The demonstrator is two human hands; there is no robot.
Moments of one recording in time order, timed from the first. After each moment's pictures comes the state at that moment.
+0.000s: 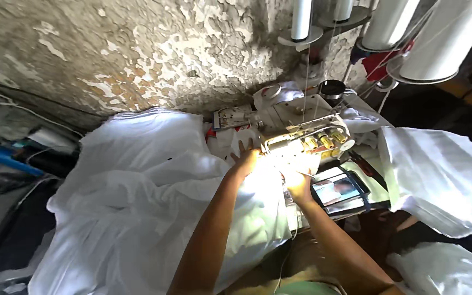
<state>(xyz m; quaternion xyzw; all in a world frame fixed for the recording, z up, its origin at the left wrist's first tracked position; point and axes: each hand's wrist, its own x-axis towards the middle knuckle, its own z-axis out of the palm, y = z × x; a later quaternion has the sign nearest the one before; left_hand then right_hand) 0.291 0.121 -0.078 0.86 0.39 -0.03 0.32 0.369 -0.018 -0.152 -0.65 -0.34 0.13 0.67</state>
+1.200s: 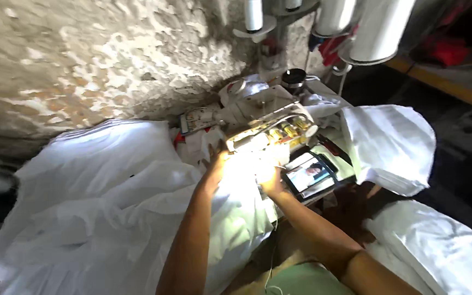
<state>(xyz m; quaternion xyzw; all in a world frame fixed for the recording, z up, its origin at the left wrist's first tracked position) 0.284 0.122 -0.117 0.81 0.39 0.10 0.43 0.359 -0.028 -0.152 -0.67 -0.31 0.16 0.66</state>
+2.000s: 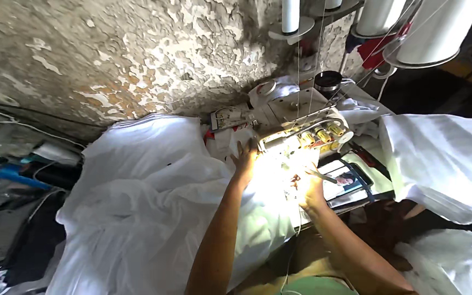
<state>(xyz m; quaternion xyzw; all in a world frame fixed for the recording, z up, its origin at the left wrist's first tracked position) 0.289 0.110 -0.098 0.87 0.40 0.04 0.28 0.364 -0.036 -0.148 -0.45 -0.03 0.33 0.83</state>
